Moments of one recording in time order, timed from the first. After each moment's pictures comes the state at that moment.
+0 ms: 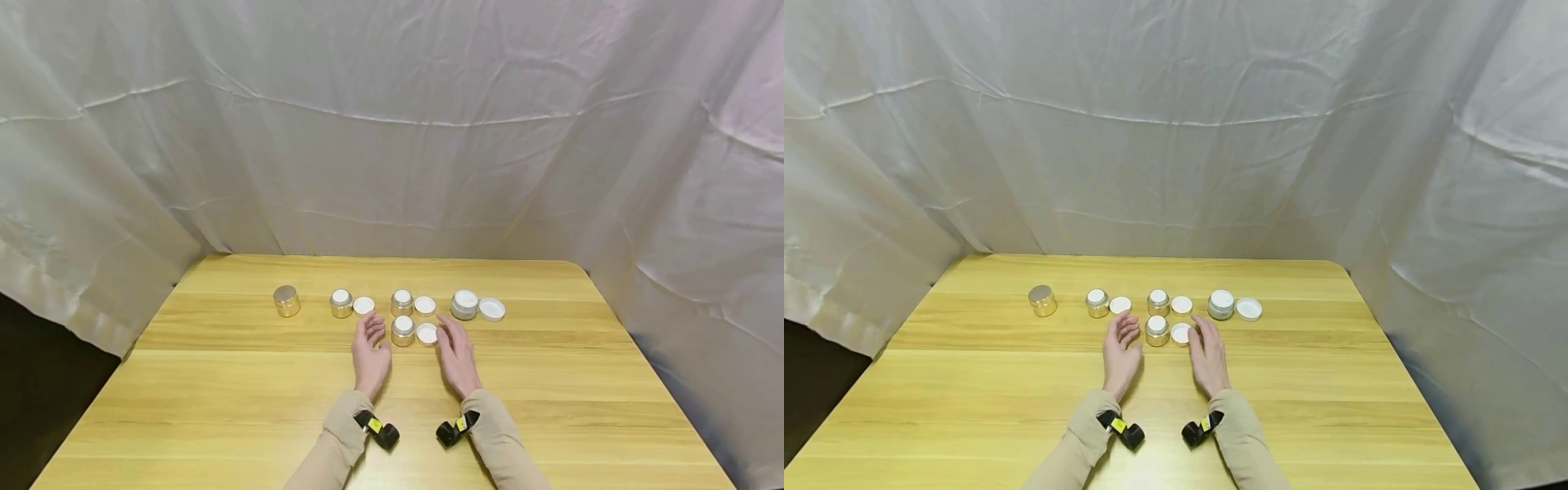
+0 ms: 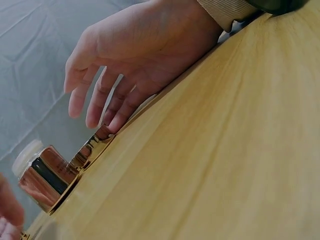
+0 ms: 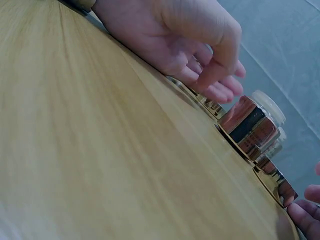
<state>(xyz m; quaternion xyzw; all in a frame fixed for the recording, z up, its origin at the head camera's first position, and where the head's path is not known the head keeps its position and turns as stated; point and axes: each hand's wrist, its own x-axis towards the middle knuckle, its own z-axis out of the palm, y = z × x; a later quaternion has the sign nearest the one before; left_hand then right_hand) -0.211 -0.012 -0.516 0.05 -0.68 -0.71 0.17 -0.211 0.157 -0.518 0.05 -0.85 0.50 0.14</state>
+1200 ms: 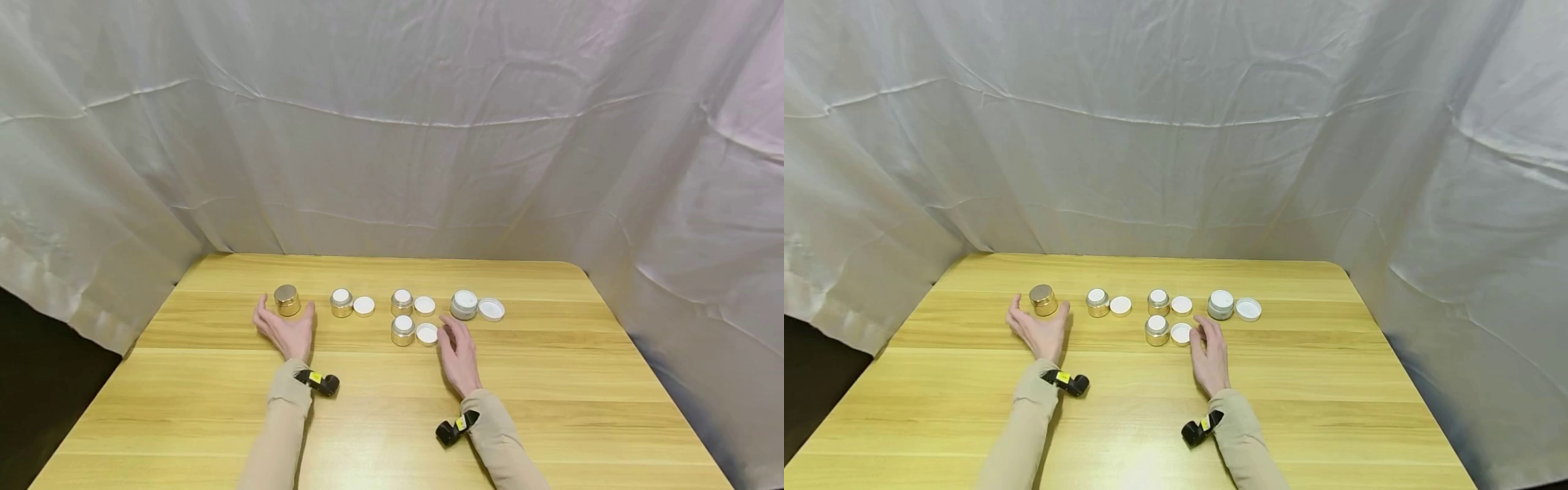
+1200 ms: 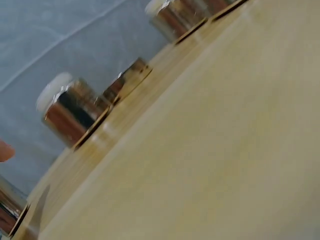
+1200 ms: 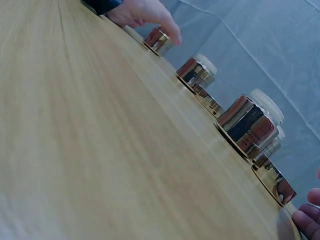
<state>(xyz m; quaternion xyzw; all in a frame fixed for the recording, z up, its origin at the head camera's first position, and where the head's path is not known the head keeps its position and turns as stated) -0.259 -0.146 -0.512 0.25 -0.70 -0.57 0.35 -0.209 0.157 -0.517 0.04 -0.83 0.53 0.17</state>
